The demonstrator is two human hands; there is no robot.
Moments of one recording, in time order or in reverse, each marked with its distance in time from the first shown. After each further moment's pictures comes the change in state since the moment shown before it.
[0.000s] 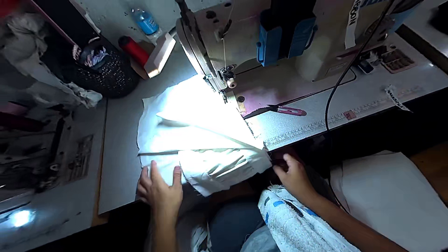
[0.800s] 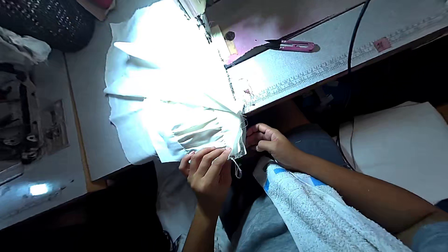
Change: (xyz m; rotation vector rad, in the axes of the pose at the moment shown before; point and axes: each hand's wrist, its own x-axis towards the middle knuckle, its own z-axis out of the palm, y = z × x) left_hand -0.095 0.054 0.039 -0.301 0.183 0.745; right_hand -0.010 0.000 0.045 0.763 -0.487 0.020
